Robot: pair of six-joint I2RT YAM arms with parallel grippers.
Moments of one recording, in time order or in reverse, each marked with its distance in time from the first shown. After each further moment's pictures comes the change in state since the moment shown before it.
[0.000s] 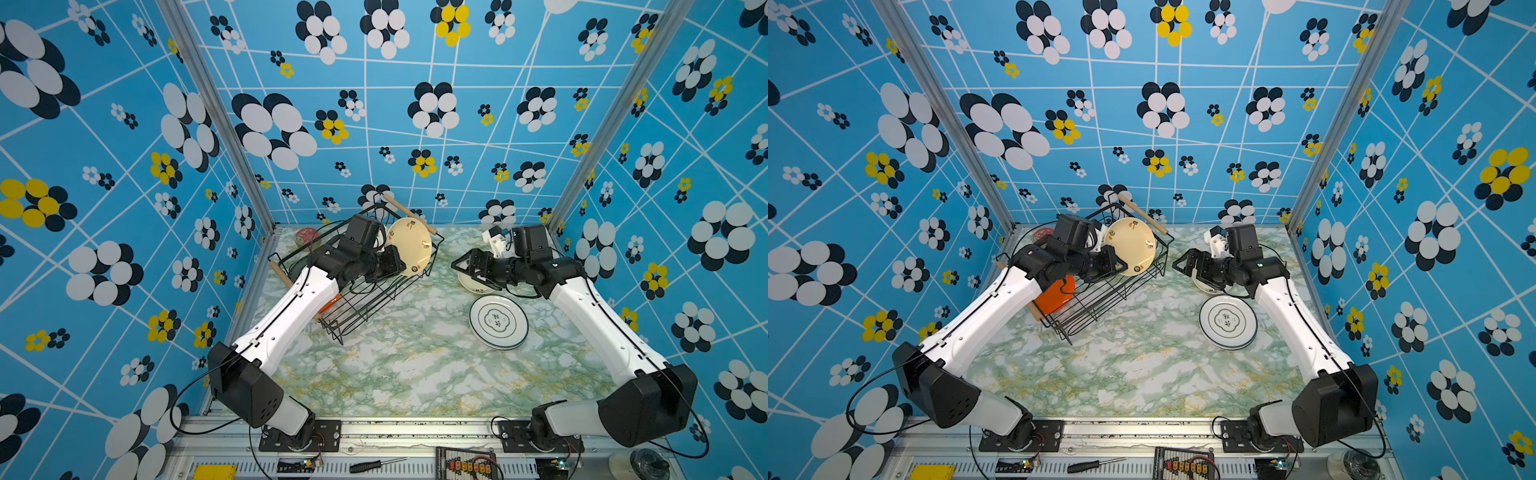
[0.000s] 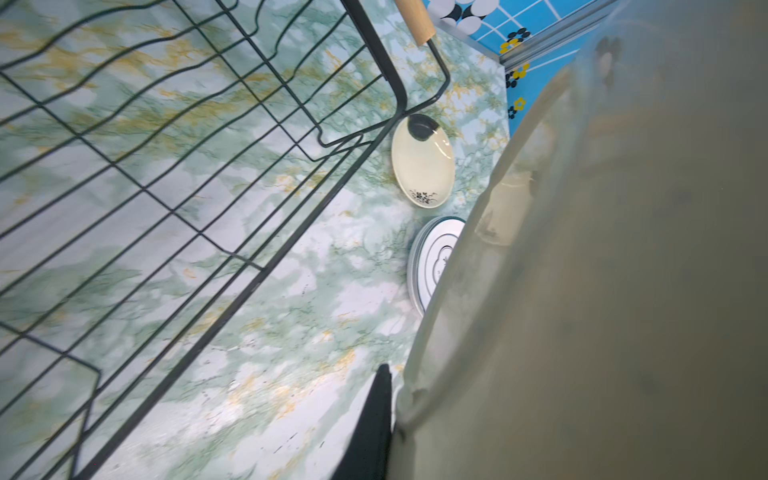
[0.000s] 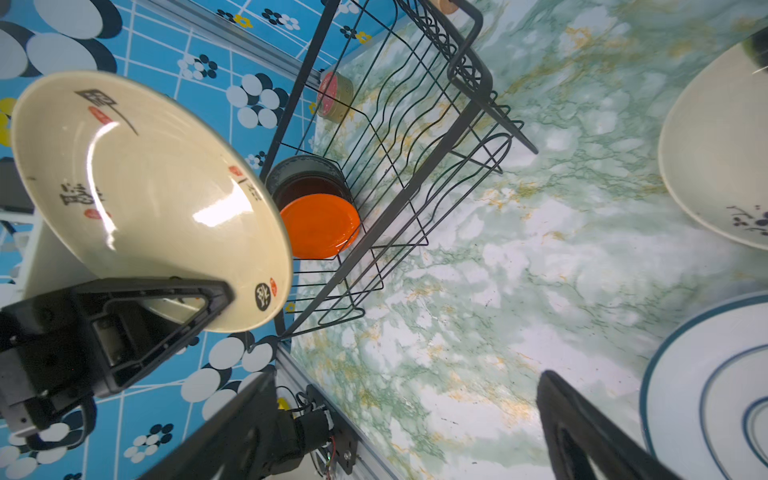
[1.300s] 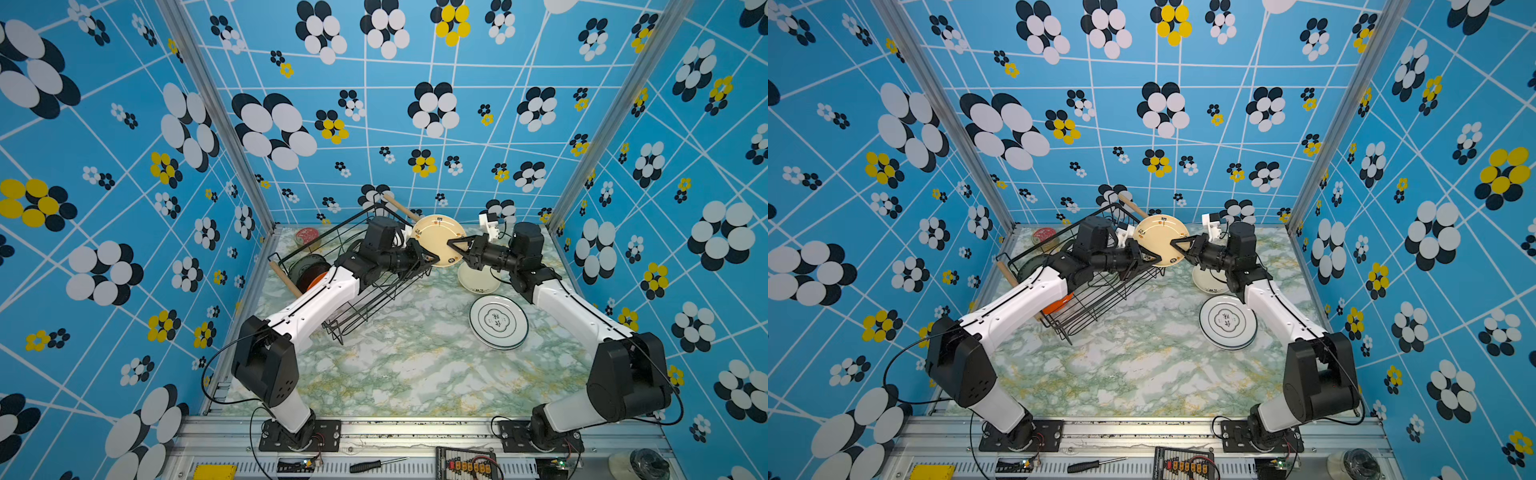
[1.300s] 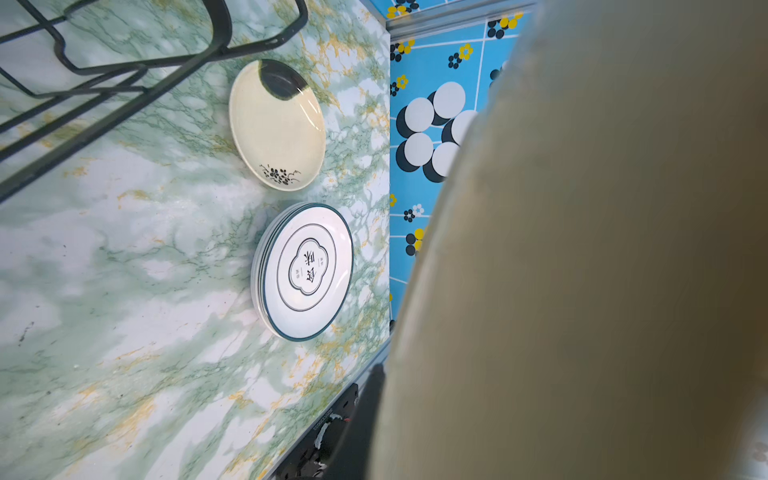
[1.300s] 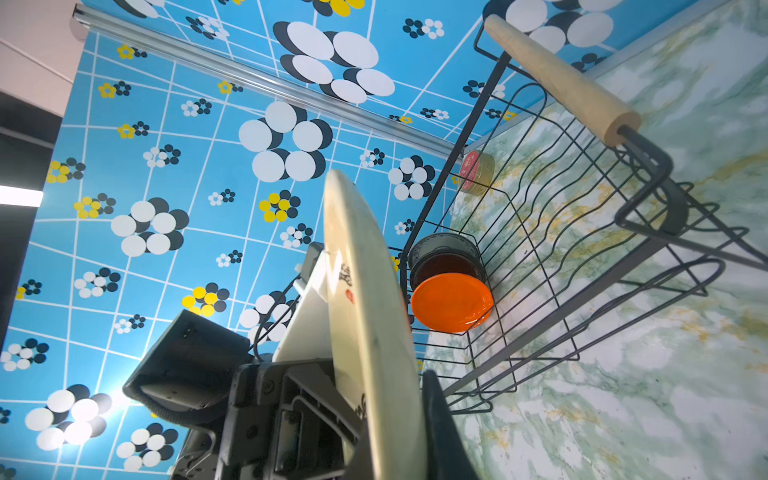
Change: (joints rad) left arm -0.047 0.140 -0.079 0.457 0.239 -0.347; right arm -0.027 0.118 -0.167 0.851 -0.222 0.494
